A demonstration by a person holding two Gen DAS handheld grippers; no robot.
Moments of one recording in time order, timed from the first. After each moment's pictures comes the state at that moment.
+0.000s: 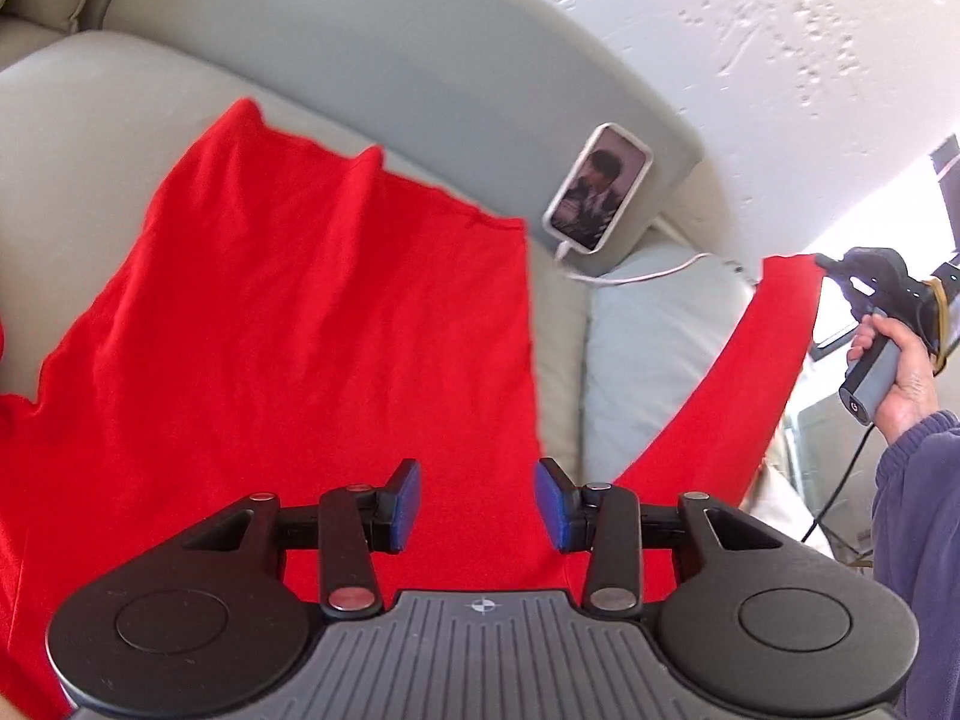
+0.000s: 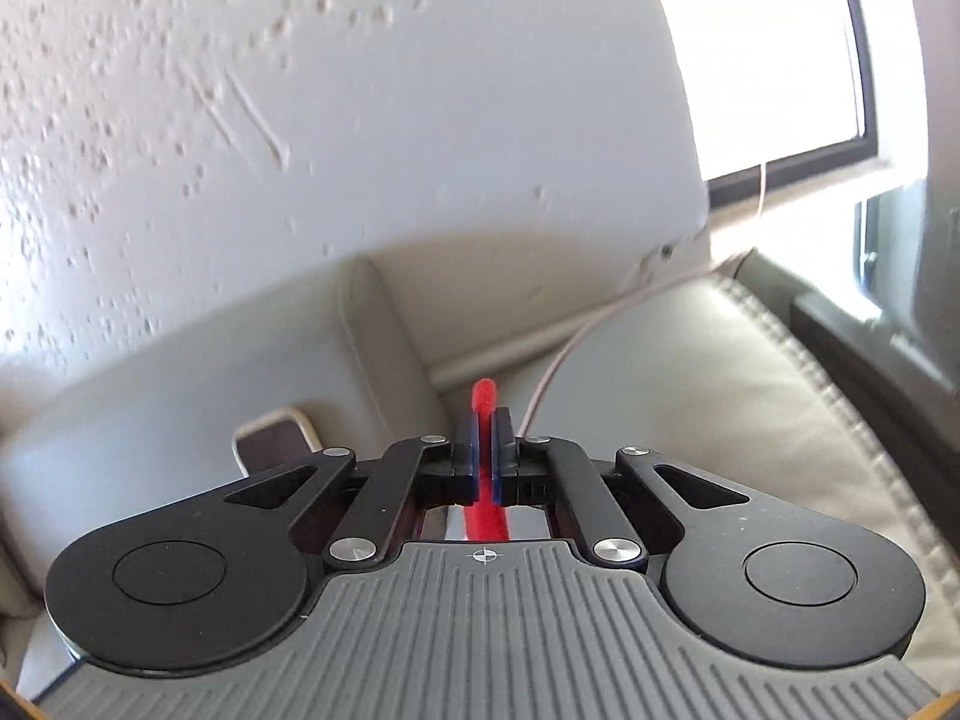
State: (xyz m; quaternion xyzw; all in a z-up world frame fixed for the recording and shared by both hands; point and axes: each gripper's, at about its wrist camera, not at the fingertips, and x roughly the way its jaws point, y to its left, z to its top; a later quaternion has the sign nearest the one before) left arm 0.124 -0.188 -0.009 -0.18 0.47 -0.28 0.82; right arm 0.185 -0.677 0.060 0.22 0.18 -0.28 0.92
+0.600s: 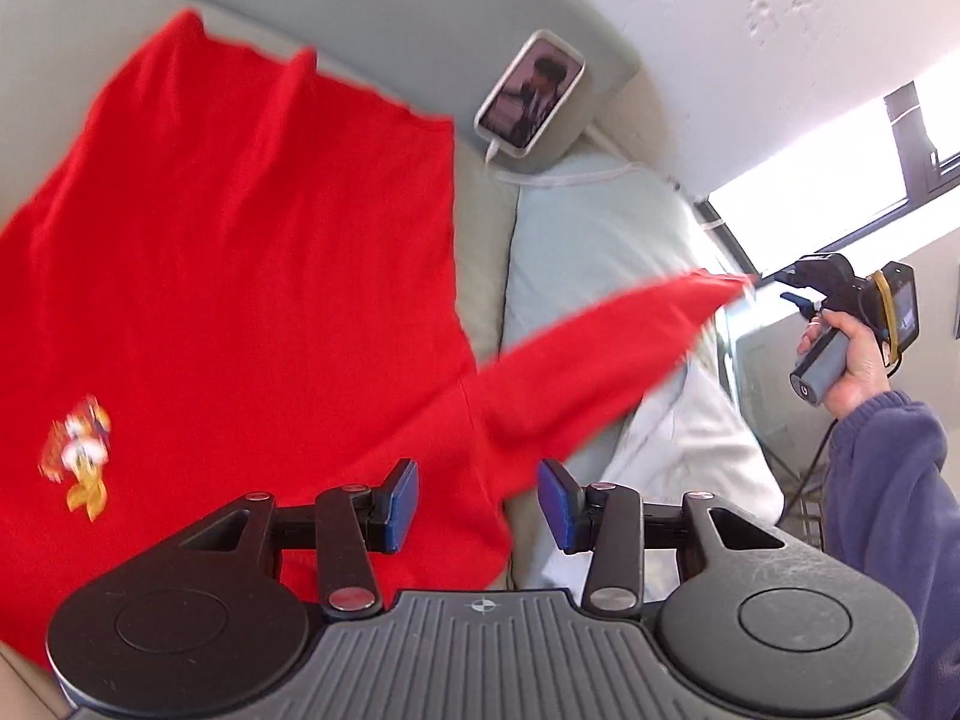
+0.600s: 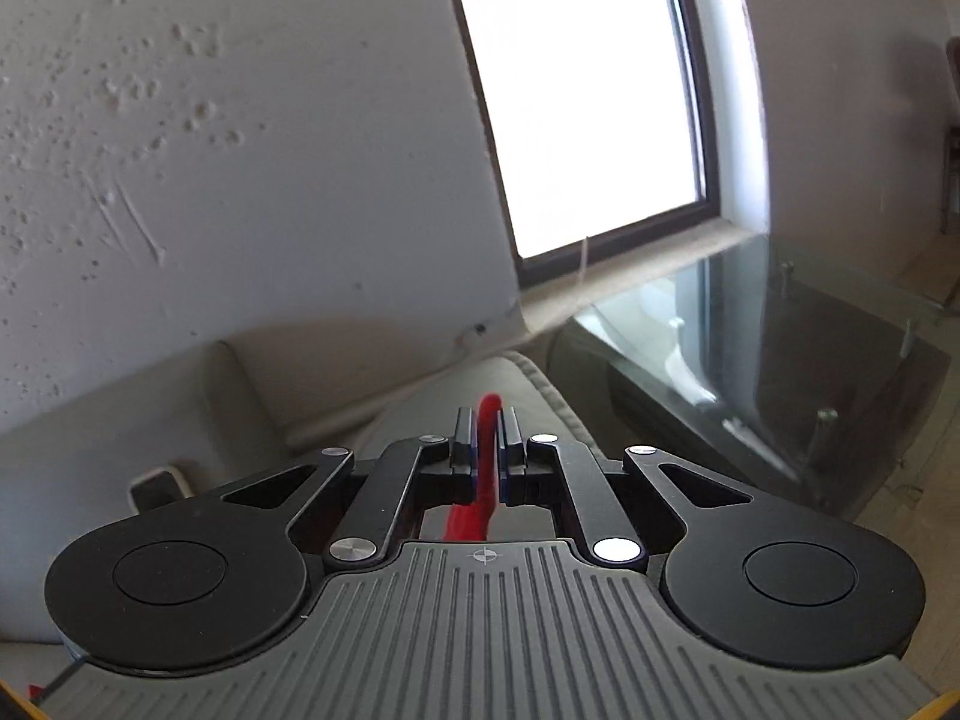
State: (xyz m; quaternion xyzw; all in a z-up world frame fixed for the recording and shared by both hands) left arm 0.082 -0.208 -0.025 -0.18 0.55 -0.33 0.75; right arm 0.100 -0.717 0.060 0.21 0.21 -0.42 0.86
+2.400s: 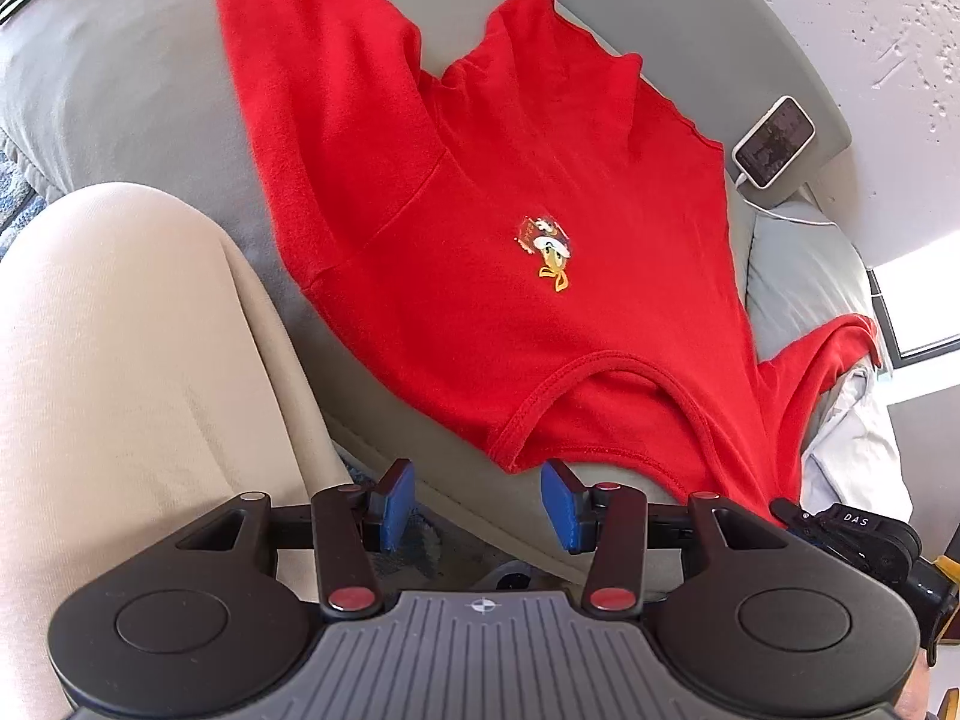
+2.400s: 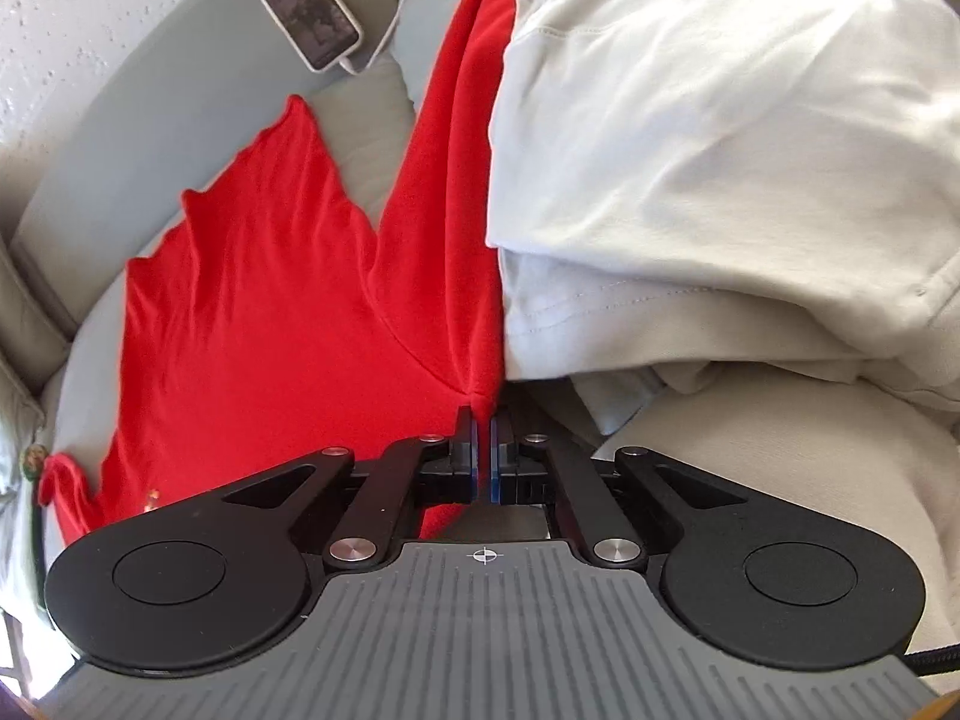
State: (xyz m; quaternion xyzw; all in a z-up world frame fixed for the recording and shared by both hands) left arm -0.001 -0.038 -0.062 -0.21 0.57 -0.14 0.78; right arm -0.090 -0.415 -0.088 0.33 0.42 -0.24 0.81
